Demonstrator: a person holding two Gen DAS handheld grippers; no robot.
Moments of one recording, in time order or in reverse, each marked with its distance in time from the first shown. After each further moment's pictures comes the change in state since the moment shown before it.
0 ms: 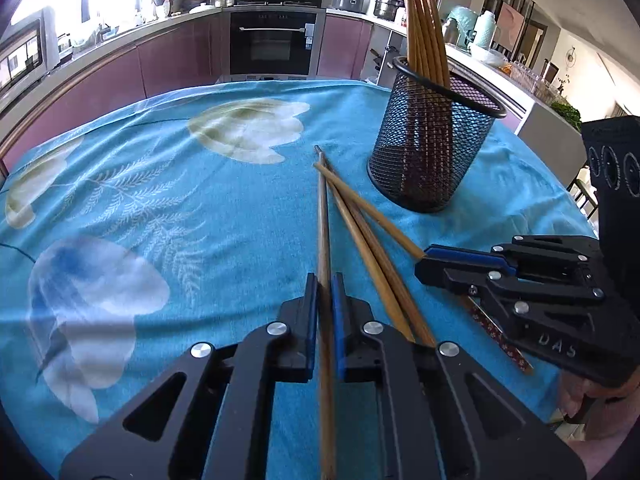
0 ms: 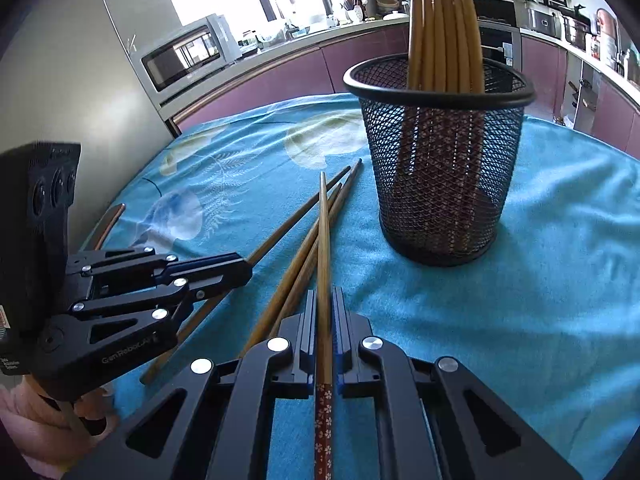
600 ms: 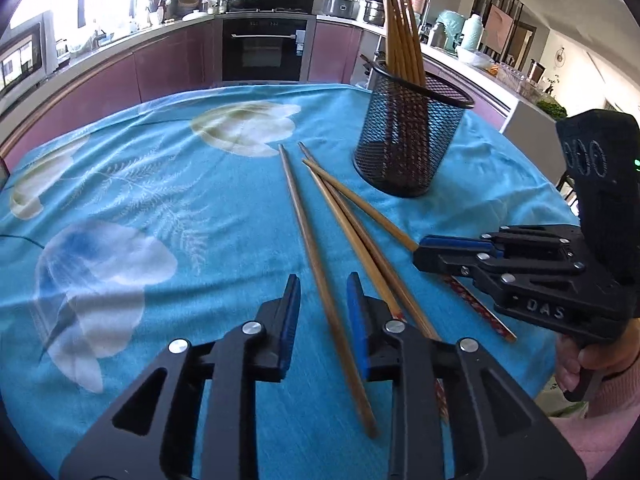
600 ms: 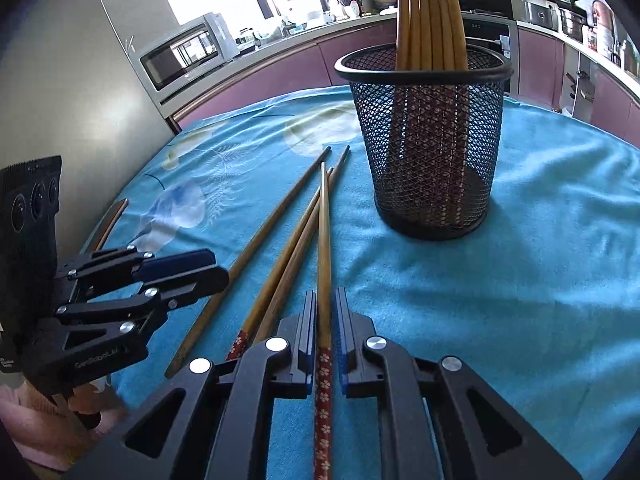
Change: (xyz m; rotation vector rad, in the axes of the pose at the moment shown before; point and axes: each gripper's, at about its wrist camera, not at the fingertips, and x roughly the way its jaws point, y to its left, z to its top) left arm -0.018 -0.004 -0.015 0.031 -0.022 -0.009; right arm -0.003 0.002 -0.008 0.012 0.021 -0.006
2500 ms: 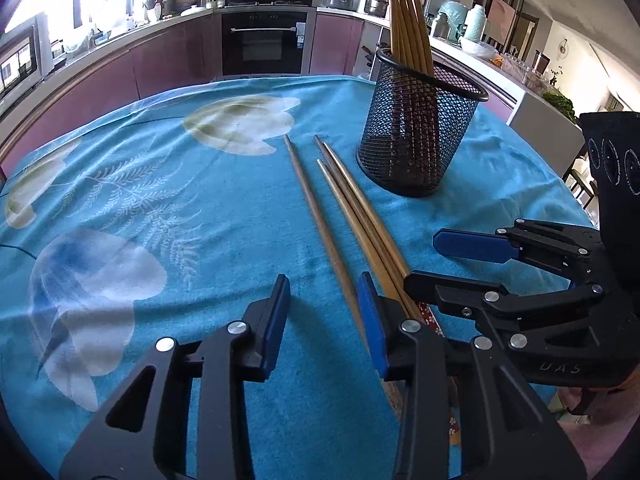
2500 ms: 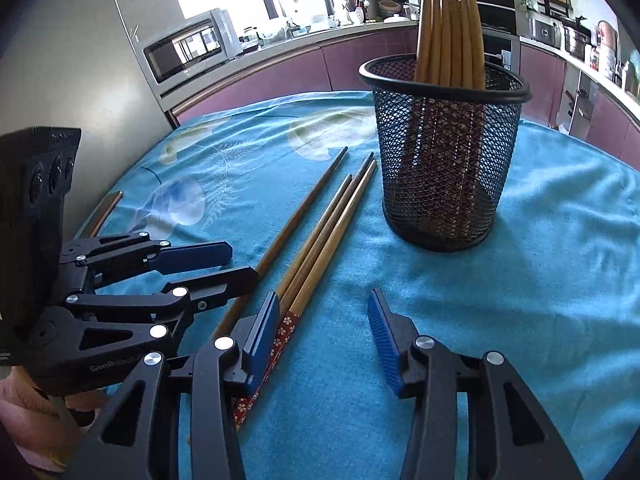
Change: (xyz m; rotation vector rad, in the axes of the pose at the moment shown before) left arm 0.012 -0.003 0.009 0.008 0.032 0.002; right arm 0.000 0.012 -0.001 -0.057 -0.014 -0.052
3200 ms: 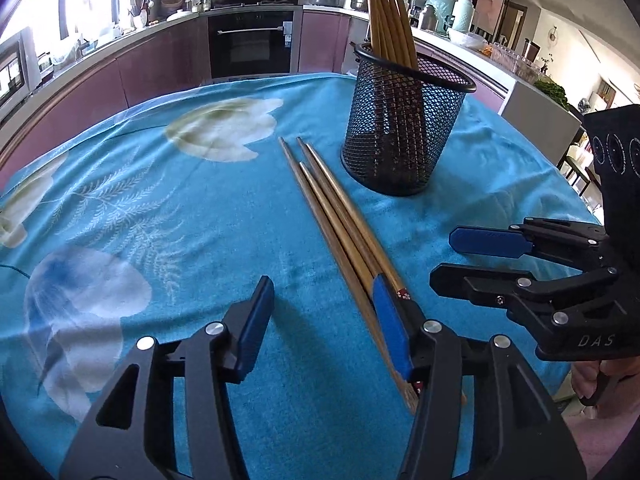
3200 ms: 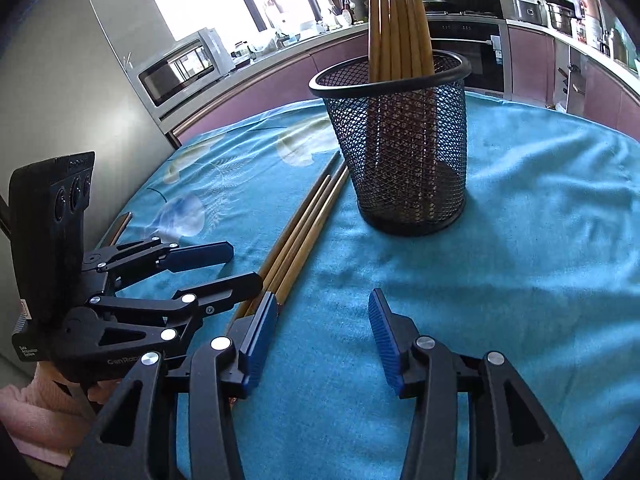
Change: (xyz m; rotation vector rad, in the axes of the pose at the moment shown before) left arm 0.007 -0.014 0.008 0.055 0.010 -0.005; right arm -0.017 -0.028 -0.008 0.097 -0.022 0.069
